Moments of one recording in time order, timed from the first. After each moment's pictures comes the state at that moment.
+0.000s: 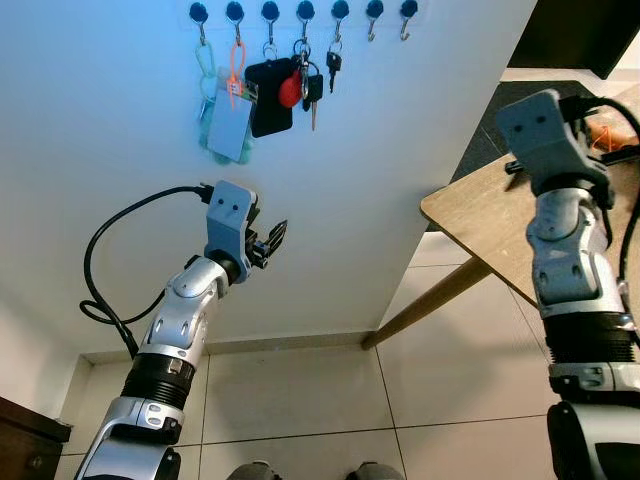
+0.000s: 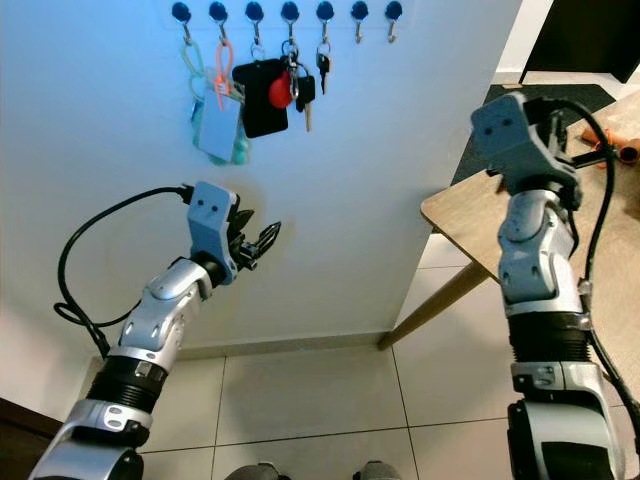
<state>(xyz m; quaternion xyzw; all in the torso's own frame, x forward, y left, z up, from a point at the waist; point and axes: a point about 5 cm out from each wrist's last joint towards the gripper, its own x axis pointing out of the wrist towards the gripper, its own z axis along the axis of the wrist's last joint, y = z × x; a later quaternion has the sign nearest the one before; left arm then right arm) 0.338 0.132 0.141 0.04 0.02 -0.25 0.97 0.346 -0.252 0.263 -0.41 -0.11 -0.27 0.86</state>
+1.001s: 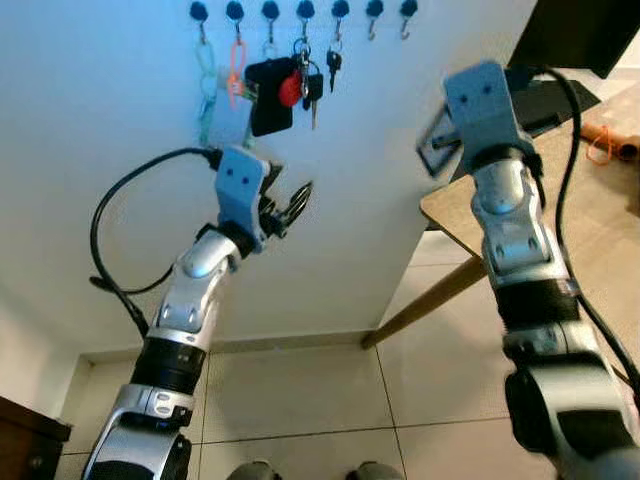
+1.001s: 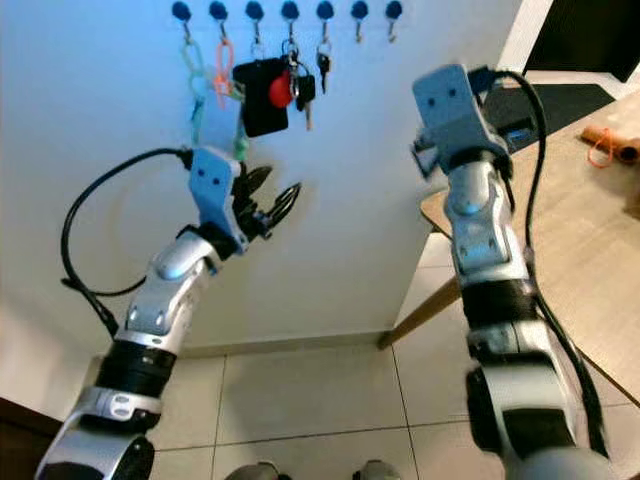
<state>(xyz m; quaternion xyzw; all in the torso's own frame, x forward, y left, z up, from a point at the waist) 0.337 0.099 0.205 0.04 -0.14 -0.31 0.94 0.387 -0.176 0.291 -0.26 -0.18 -0.08 0.95</state>
